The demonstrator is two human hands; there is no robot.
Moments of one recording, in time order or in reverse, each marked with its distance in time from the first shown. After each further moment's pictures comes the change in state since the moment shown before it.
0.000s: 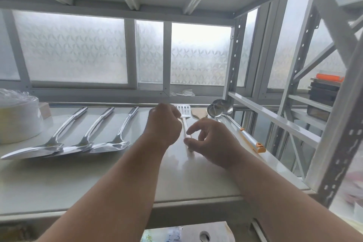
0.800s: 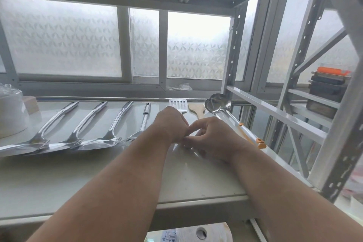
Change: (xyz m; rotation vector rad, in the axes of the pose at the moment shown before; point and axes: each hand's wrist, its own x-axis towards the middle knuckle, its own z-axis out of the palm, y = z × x) left_hand 0.014 0.002 0.028 0.091 -0.381 -0.096; right_hand 0.007 0.002 -0.007 0.229 -0.268 0.234
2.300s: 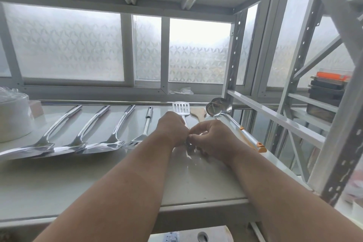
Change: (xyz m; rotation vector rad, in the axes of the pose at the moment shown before) left_hand 0.015 -0.012 0.014 -0.199 0.085 -0.077; right_hand 0.008 0.004 0.004 0.055 0.103 0.000
